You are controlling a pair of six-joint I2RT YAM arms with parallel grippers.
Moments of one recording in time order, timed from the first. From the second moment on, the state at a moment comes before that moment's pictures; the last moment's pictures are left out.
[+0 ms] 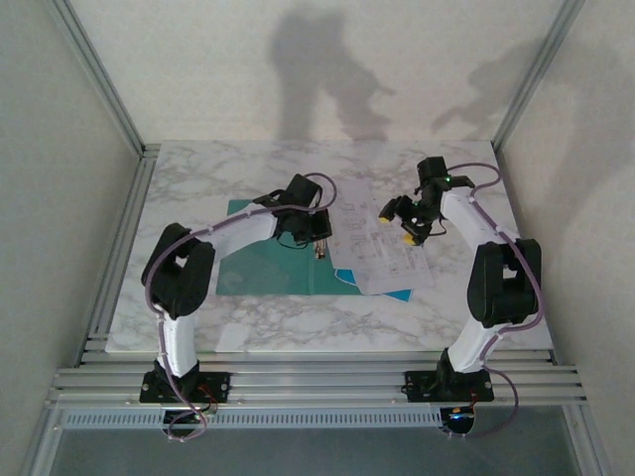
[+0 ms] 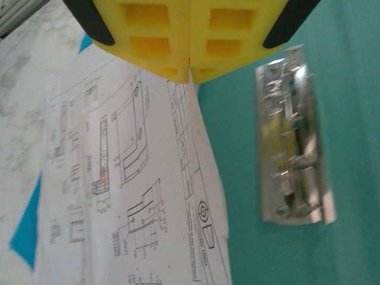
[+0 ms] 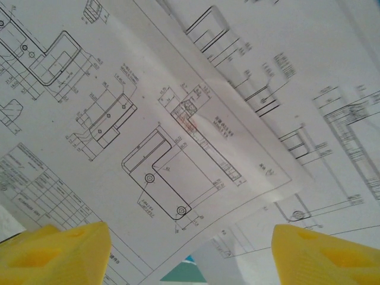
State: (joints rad) left arm -0.59 1.93 1.41 -0.46 0.27 -0.79; right arm 0.17 1.74 1.36 -0.89 -0.37 0.69
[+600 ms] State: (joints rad) left arm -0.48 1.71 1.15 -0.59 0.13 -0.64; right arm 0.37 1.93 1.47 -0.83 -0.40 0.69
